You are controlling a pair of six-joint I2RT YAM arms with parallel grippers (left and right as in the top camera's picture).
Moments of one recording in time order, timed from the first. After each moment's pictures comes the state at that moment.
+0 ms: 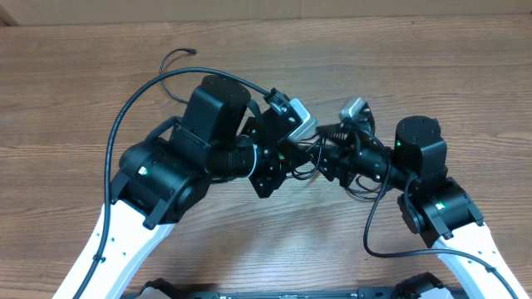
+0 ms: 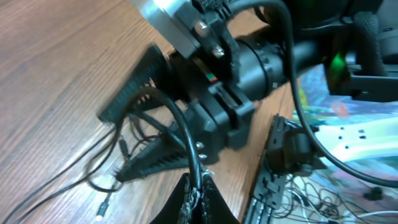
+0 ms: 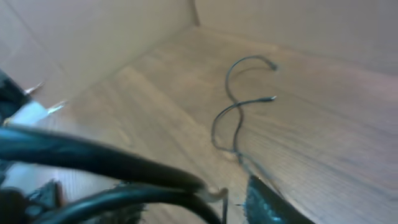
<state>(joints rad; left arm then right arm) -0.61 1.30 1.56 -1.00 0.57 0.08 0.35 1.03 0.83 -0.19 -0.63 0.04</state>
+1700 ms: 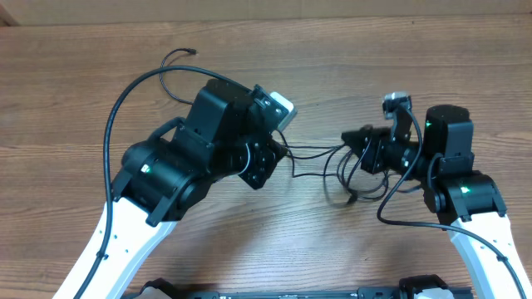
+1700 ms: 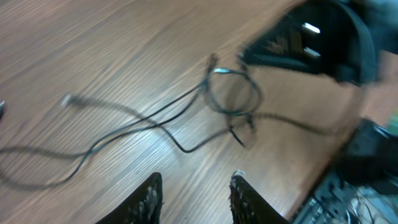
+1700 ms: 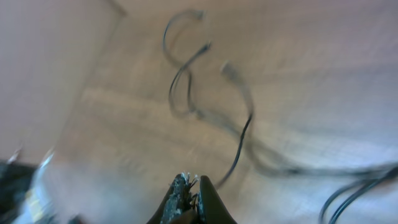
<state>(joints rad) -0.61 1.31 1.56 -1.09 0.21 -0.02 0.12 1.07 0.90 -0.54 -0.67 0.25</state>
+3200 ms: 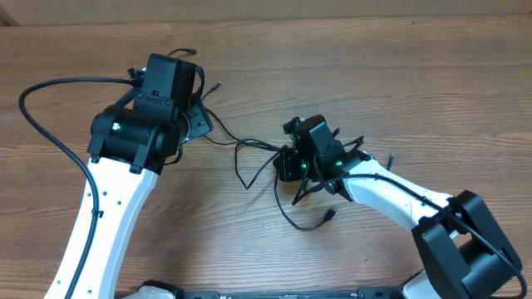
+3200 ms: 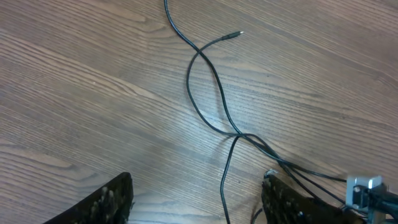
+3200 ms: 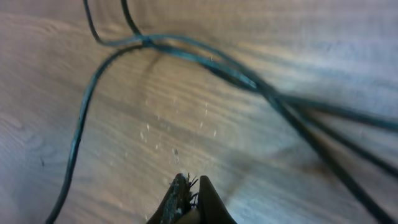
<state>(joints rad) -0.29 1.40 1.56 -1.22 -0.22 -0.68 0.59 1.69 0.90 -0.18 -0.30 0.48</state>
